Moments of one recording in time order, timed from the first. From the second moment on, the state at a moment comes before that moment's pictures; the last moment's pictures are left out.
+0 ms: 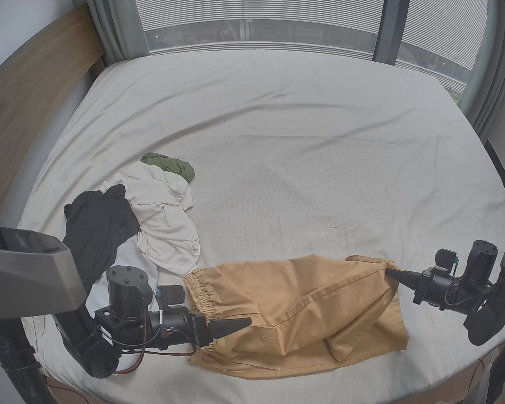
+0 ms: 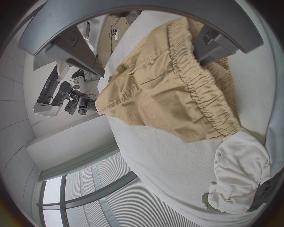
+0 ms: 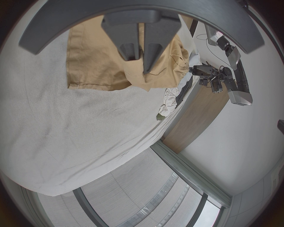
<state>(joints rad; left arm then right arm) -0.50 2.09 -0.33 -1.33 -0.50 -0.50 0.03 1.92 -0.14 -1.54 0.69 0.32</state>
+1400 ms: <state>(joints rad) -0.54 2.13 -0.41 -1.55 -0.39 -0.59 0.03 1.92 -0.15 -1.54 0.69 0.33</state>
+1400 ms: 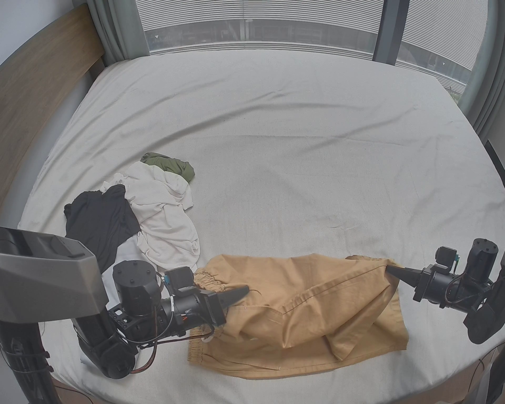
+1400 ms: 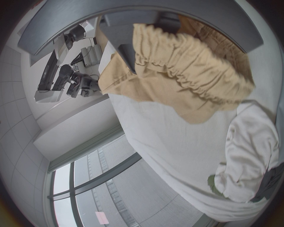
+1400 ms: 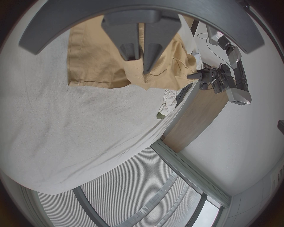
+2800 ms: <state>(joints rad) -0.44 2.00 -0.50 -1.55 -0.40 -0.59 -0.04 1.74 -0.26 -1.54 0.69 0.43</state>
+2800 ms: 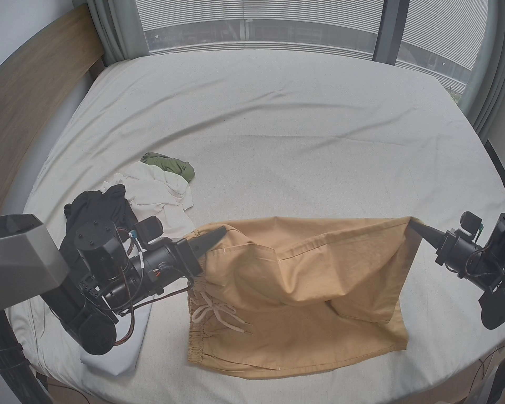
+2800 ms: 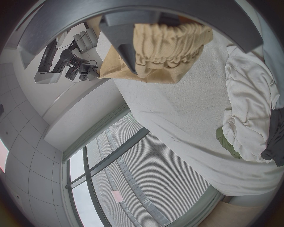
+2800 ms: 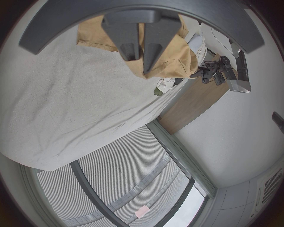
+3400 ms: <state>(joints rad) -0.39 1.95 -0.51 -1.55 -0.42 -0.59 -0.10 1.72 -0.32 -1.54 0.69 0.44</state>
